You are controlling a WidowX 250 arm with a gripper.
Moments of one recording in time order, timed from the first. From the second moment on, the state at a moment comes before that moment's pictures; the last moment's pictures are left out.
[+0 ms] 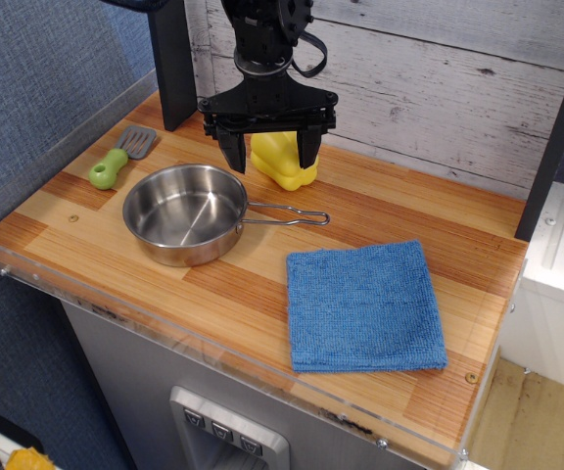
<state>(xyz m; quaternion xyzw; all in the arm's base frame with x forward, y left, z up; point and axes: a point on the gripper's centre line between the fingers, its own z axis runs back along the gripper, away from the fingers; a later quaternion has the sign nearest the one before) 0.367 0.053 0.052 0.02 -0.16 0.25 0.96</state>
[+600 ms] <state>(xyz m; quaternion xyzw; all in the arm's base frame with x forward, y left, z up) 0.360 0.042 0.033 0.00 -0.14 0.21 0.97</state>
